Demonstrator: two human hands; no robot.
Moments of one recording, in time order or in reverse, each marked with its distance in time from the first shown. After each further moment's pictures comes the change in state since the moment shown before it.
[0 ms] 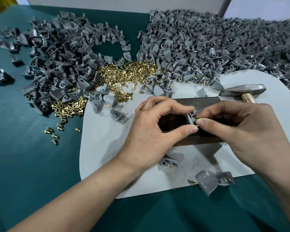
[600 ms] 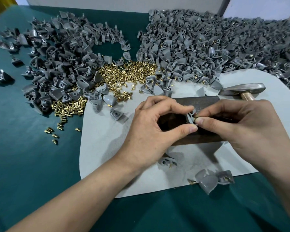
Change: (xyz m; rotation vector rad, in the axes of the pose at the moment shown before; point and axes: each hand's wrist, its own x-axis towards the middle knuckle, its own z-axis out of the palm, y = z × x) left_hand 0.000 0.000 0.001 -0.031 0.003 -0.008; right_hand 0.002 -0.008 -0.001 -0.021 -0.005 0.008
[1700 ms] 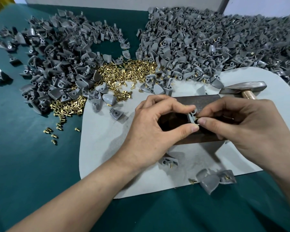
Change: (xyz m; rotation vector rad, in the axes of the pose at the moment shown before) left_hand 0.001 0.005 -0.001 -0.005 -0.016 -0.019; right_hand 0.000 0.001 -0.001 0.022 -0.065 -0.118
